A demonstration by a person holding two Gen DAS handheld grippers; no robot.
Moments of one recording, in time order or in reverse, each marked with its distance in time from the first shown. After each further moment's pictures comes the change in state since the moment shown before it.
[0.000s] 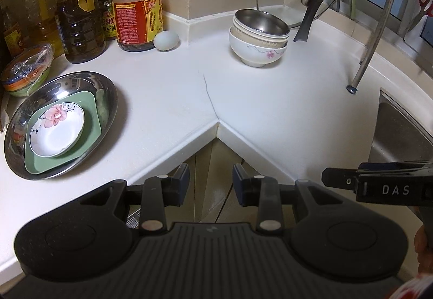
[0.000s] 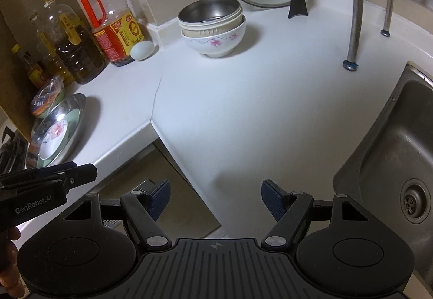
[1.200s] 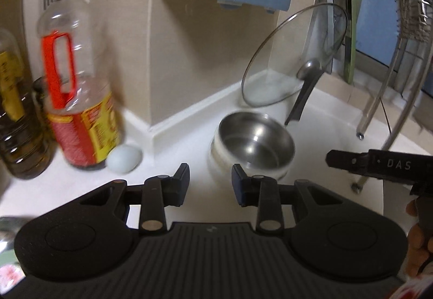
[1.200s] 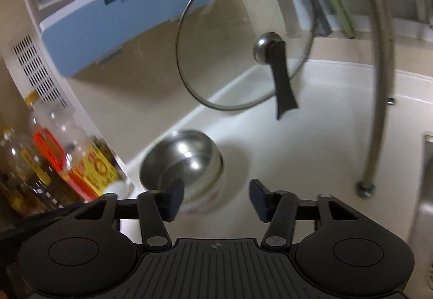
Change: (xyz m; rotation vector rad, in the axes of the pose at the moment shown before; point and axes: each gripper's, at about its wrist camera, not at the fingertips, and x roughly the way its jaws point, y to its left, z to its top) left arm 0.100 -0.008 0.171 0.055 -0.214 -0.132; right arm 0.048 -0.049 0.164 0.190 -0.352 0.039
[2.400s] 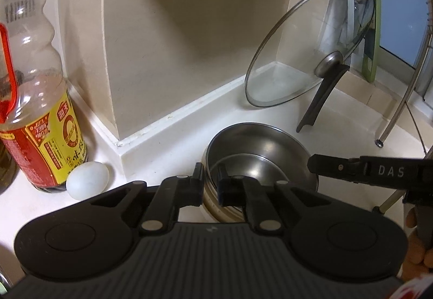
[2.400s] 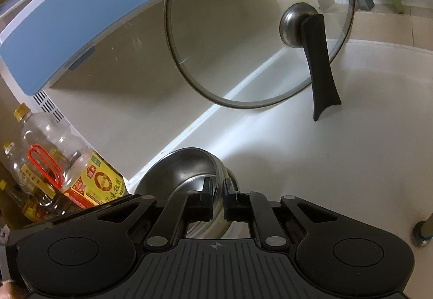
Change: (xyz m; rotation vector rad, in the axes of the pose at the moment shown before) left arm 0.090 -0.009 0.020 -0.023 0.063 0.008; right arm 0.086 -0.023 0.033 0.022 0.088 0.130
